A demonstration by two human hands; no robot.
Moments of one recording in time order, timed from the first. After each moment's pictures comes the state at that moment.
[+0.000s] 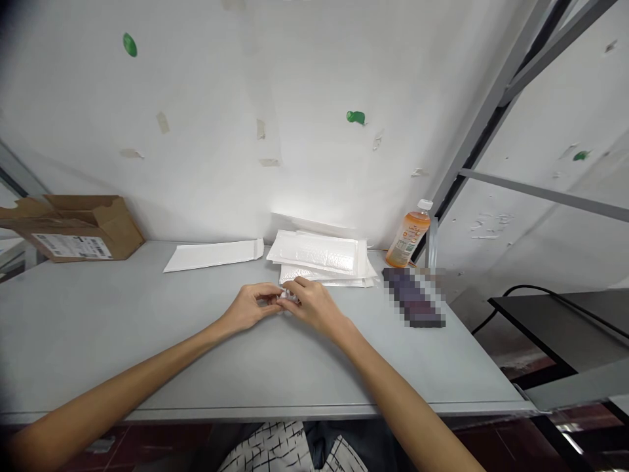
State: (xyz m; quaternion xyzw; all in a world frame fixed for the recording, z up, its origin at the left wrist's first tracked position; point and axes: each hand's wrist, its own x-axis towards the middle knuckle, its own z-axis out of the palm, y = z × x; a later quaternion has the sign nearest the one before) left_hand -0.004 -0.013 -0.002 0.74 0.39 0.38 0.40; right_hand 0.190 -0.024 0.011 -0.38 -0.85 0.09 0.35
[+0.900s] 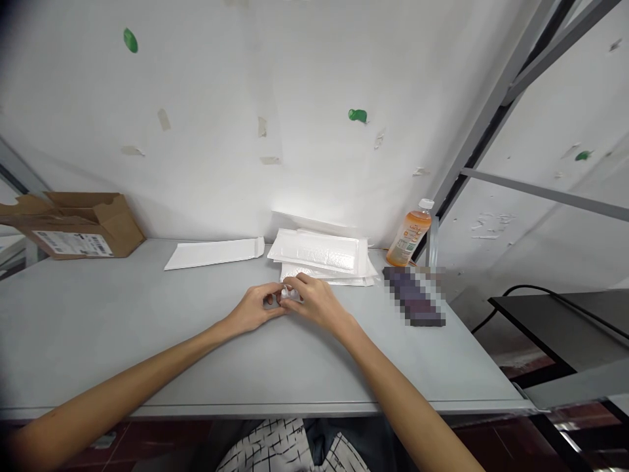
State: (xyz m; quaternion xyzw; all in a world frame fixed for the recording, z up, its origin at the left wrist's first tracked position) left_hand -0.001 -0.014 -0.005 0.80 0.37 0.33 0.32; right_hand 0.194 -0.027 0.020 -0.39 -0.87 0.07 0.30
